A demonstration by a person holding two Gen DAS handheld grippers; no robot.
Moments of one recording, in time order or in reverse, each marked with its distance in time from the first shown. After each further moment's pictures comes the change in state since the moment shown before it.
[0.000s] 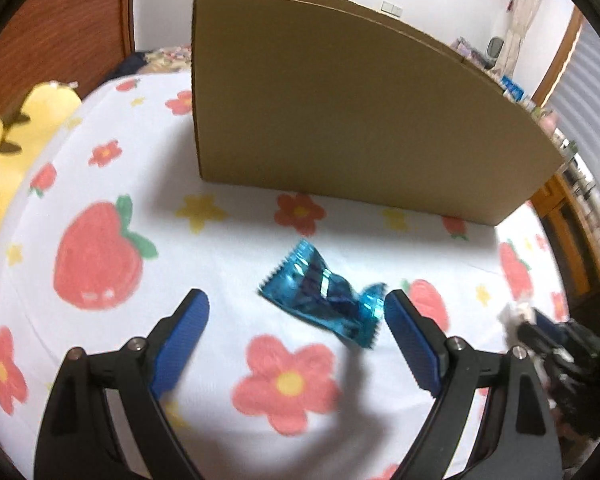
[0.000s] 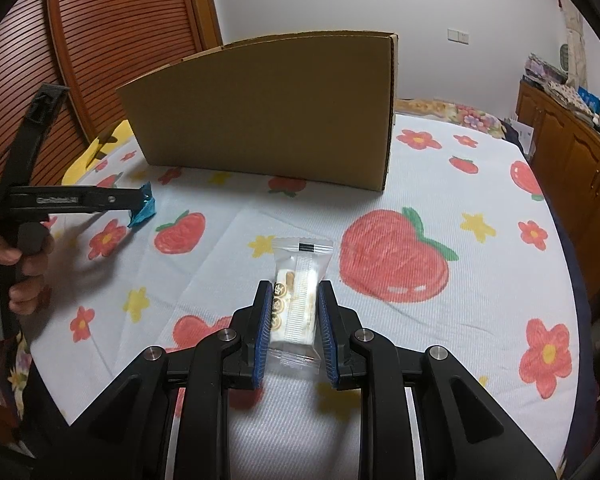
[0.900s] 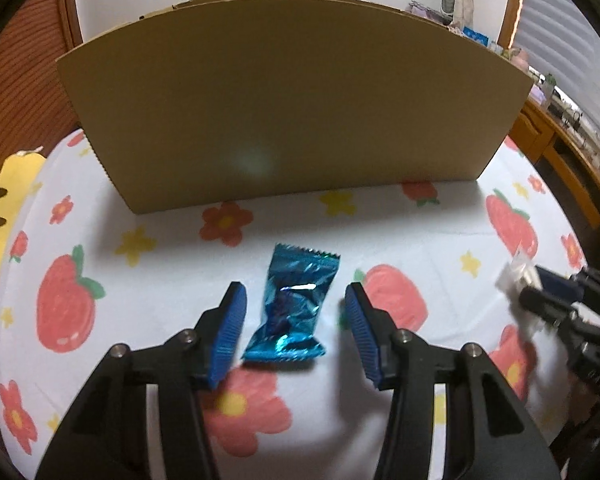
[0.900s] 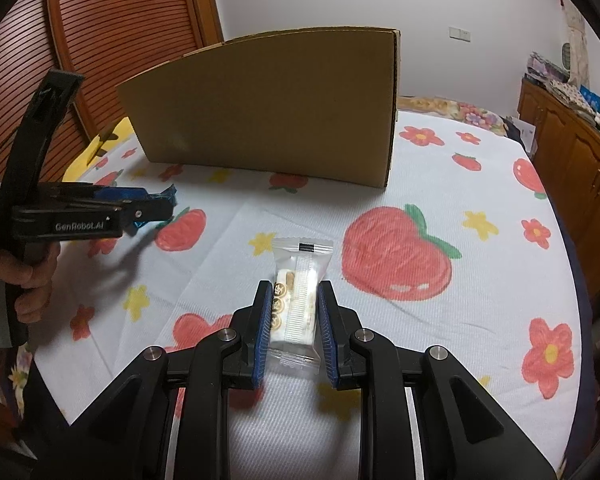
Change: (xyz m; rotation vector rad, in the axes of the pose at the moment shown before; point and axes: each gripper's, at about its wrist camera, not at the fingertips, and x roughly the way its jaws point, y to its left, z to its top) left arm 0.016 -0.044 -0.001 0.267 -0.004 0.063; right arm 0.002 0.001 0.001 0.001 0.013 0.002
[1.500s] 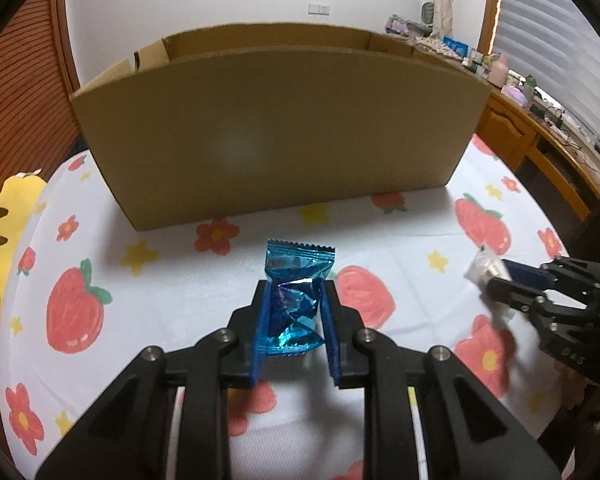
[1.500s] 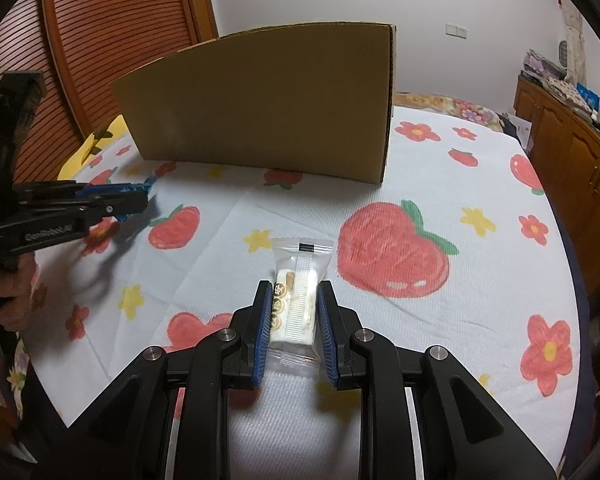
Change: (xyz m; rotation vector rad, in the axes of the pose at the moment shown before) left arm -0.034 -0.003 -0.008 0.041 -0.087 -0.047; right arm 0.003 0.001 -0.001 0.007 0.012 -0.016
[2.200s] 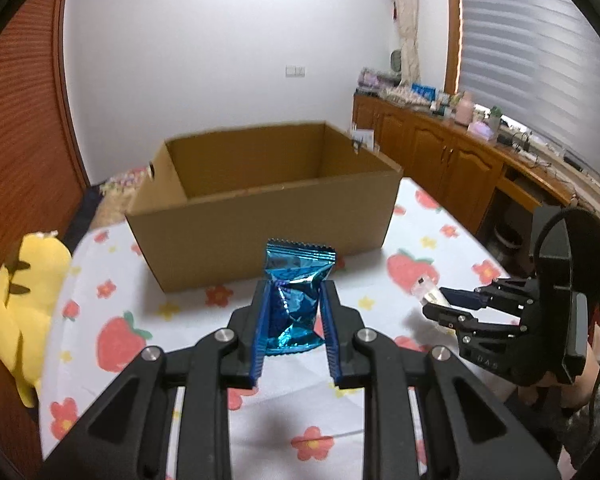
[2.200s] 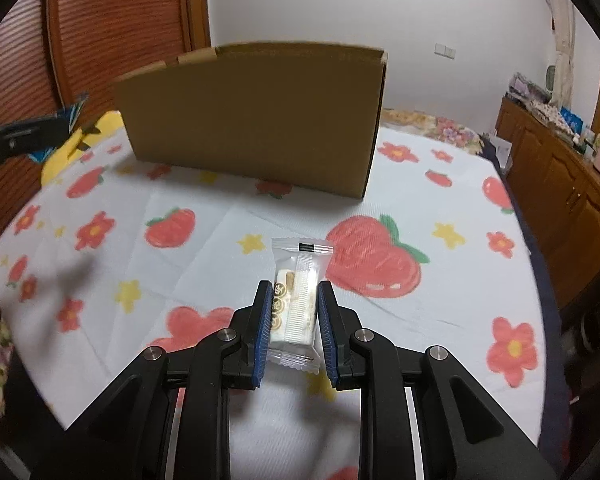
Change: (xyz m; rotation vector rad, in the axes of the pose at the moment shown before) left arm -0.124 -0.026 0.008 0.071 -0.224 -0.033; right arm -0.028 0.016 0.000 -0.047 -0.042 -0.103
